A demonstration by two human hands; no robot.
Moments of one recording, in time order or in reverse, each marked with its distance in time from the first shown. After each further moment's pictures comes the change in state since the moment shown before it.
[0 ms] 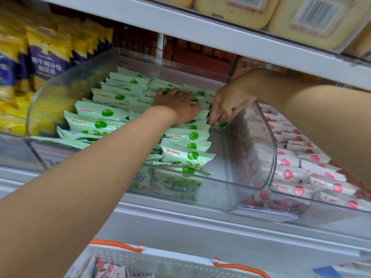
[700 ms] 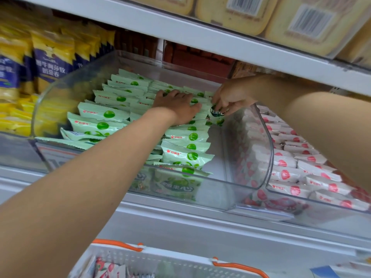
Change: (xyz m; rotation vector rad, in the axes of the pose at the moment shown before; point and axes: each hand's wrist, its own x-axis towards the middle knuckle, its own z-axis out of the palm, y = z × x) left_hand 0.002 -0.002 0.000 -0.065 -0.001 0.031; right_hand 0.003 0.003 -0.004 0.308 0.293 0.026
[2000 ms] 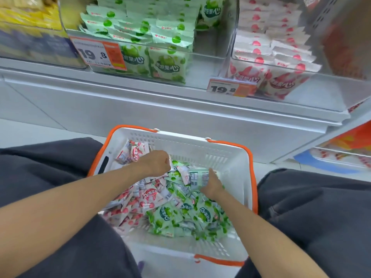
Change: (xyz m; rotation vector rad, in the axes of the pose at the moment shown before) left_hand -0.313 0.026 0.205 -0.245 -0.661 -0.166; right_hand -0.183 0.288 0.467 0.229 -0.232 0.244
